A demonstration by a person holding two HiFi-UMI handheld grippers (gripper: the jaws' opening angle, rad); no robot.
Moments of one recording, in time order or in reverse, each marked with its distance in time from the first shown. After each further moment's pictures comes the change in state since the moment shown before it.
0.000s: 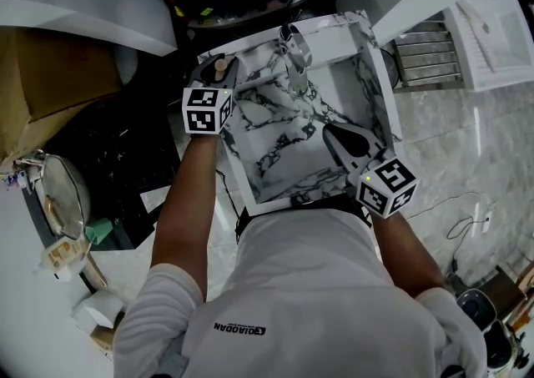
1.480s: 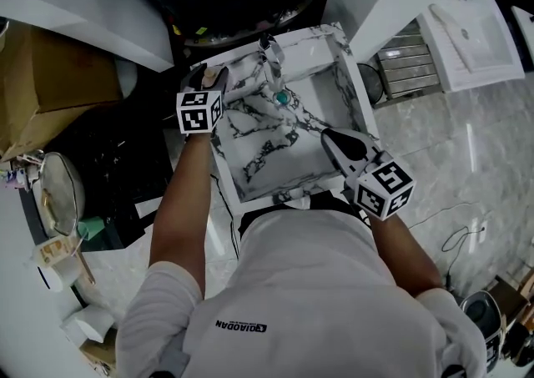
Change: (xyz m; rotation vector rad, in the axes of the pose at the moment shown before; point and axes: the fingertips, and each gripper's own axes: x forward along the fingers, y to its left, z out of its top) left arm -0.016 -0.007 0.012 -0.040 -0.004 0.098; right arm -0.065 0.002 0.015 -0.064 -0.050 -0.015
